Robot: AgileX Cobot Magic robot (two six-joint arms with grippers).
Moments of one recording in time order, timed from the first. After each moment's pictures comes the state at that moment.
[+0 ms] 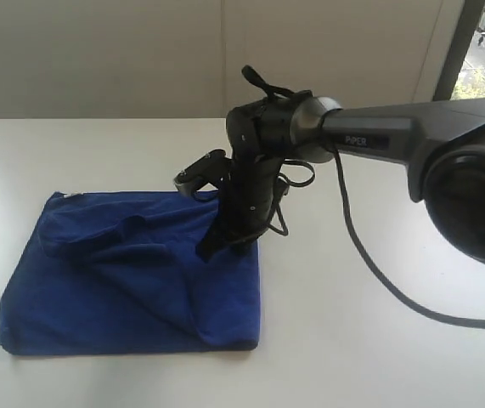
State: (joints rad) left arm -0.09 0.92 -0.76 -0.44 0.66 0.44; right arm 0.46 2.28 -1.77 0.02 0.93 -0.27
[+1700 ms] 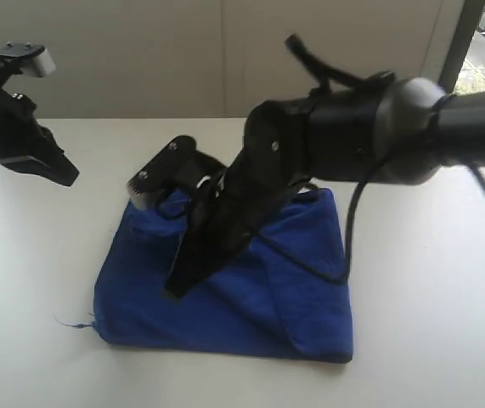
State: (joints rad) left arm -0.11 1.67 -1.31 -0.58 1.00 0.86; right arm 0.62 1.85 -1.28 0.25 0.59 -0.52
